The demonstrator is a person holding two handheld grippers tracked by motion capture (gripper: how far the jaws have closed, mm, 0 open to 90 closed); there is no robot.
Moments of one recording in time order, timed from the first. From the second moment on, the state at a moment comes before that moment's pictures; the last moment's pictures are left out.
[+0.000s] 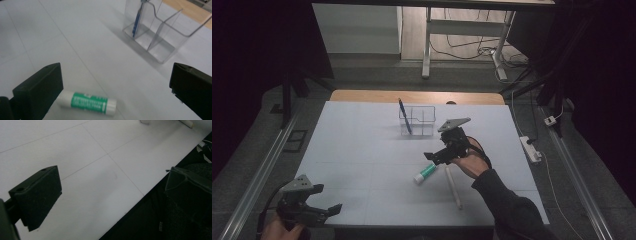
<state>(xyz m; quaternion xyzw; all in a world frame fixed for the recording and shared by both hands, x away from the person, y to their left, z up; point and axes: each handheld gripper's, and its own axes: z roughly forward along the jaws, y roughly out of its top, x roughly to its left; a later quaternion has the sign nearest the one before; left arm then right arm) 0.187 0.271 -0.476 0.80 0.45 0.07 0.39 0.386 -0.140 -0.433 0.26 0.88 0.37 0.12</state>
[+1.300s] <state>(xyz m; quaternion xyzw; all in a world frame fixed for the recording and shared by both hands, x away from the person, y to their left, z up) 0.188 0.271 -0.475 0.80 0.45 0.07 0.39 0.288 -0.197 -0.478 0.28 0.92 0.28 0.07</state>
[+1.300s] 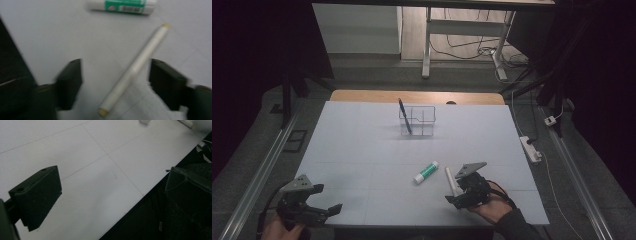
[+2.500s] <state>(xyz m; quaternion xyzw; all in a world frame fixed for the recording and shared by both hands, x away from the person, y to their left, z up) 0.187 0.270 -0.475 0.80 0.45 0.07 0.38 0.306 -0.211 -0.497 0.27 0.94 0.21 0.04</state>
